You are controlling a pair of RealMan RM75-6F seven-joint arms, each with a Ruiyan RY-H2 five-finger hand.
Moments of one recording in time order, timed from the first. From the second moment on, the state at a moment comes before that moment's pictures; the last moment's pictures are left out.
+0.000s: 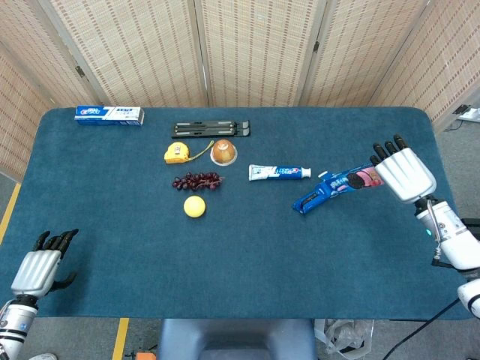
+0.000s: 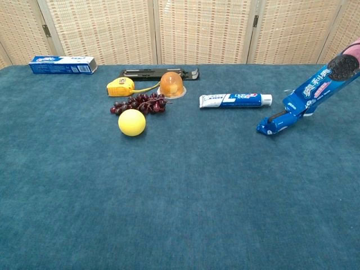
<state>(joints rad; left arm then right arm) -0.22 -1.12 -0.01 -1.64 1.34 1.20 0.16 0.62 -1.01 0.11 -1.33 -1.54 1.09 -0.43</state>
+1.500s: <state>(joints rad) -0.24 -1.12 0.00 -1.64 1.34 1.18 0.15 0.53 -1.30 0.07 -1.13 -1.55 1.21 0.13</state>
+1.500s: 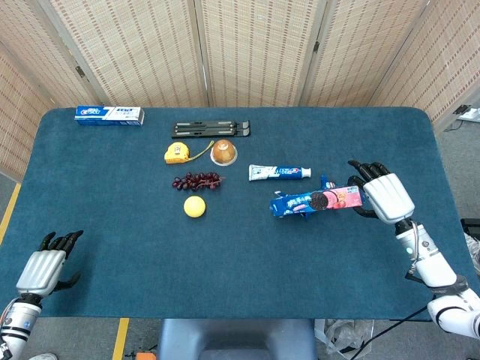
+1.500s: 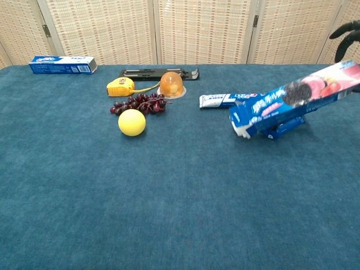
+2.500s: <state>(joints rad) -0.22 -1.10 0.01 -1.64 1.40 1.25 0.12 0.18 -1.23 0.06 -1.42 -1.36 1.48 -0.04</state>
